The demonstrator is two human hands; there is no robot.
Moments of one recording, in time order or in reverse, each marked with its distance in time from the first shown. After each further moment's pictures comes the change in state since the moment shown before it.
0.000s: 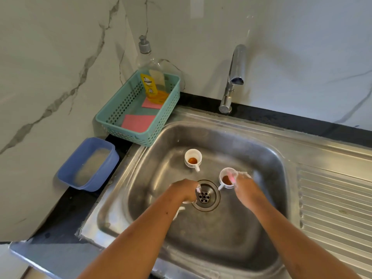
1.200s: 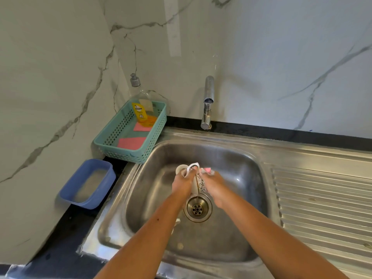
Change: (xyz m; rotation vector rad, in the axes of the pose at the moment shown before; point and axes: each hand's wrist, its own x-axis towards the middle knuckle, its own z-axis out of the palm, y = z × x) left_hand -0.046 0.049 -0.017 -1.300 0.478 -0.003; right_hand -0.036 -0.118 -0.073 1.154 0.006 0.391
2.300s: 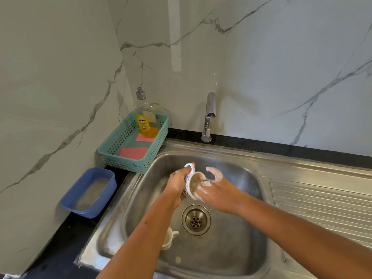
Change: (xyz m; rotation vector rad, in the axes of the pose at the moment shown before) left_hand -0.010 0.047 -0.023 -0.256 -0.133 -0.030; right_hand -0.007 -0.006 -0.037 -1.633 0.106 -1.351
